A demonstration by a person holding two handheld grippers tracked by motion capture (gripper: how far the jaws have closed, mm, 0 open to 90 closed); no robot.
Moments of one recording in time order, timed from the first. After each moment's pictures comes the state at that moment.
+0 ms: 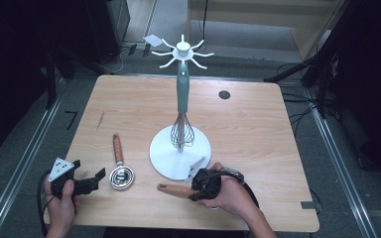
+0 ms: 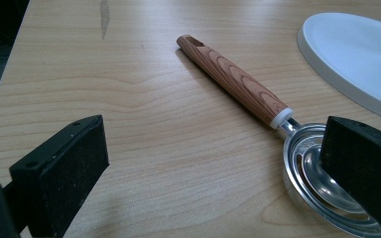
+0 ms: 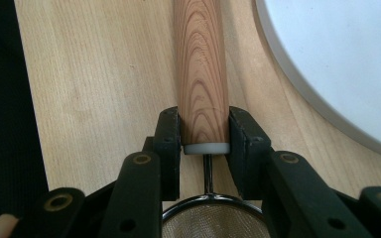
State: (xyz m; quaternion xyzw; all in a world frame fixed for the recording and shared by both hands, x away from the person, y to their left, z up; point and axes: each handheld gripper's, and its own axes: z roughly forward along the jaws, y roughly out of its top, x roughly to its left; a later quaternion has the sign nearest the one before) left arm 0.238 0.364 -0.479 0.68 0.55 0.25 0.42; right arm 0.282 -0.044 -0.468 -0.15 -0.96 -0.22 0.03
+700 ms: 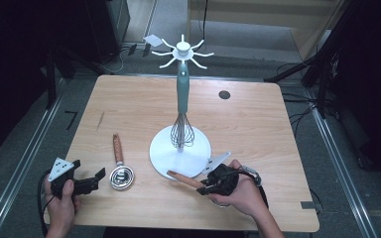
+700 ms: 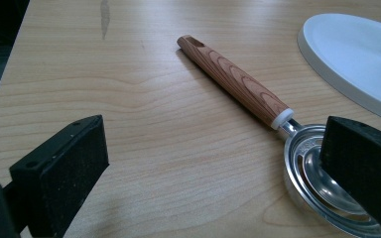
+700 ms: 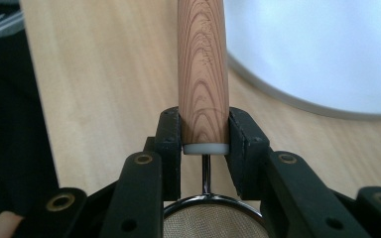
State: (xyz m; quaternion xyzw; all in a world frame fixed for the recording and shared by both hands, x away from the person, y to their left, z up) left arm 0.239 0.364 -0.479 0.68 0.55 0.25 0.42; right arm 0.284 -0.088 -0.453 -0.22 -0.93 -0.30 0.02
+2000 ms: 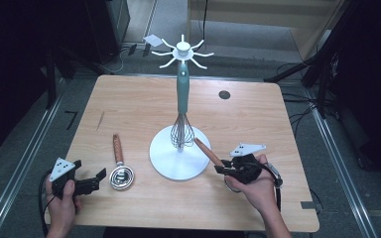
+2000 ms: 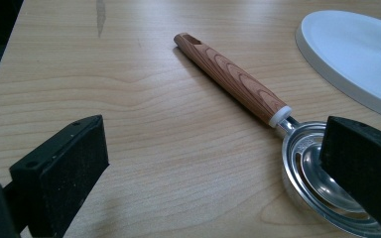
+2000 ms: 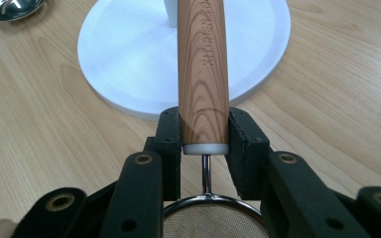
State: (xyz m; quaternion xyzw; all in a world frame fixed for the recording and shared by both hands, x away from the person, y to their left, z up) left arm 0.239 0.363 -0.480 0.68 0.55 0.25 0.42; right arm 0.301 -0.143 -0.446 -0.36 -0.84 -0.39 -0.07
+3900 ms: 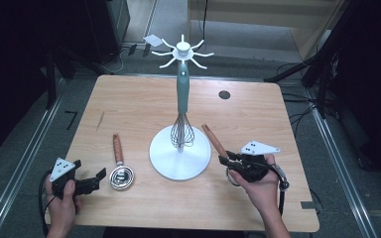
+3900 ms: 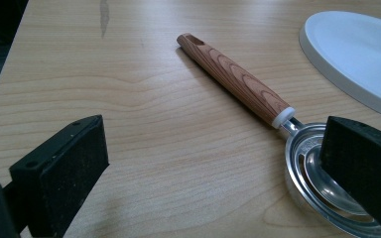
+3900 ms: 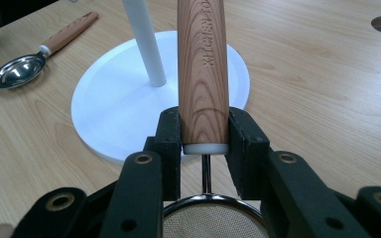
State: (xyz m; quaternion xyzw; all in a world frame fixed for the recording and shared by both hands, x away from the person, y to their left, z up) left arm 0.239 0.362 -0.481 0.68 0.55 0.25 0.42; right arm 0.295 -0.154 -0.432 -0.39 -0.79 -0.46 -0.13
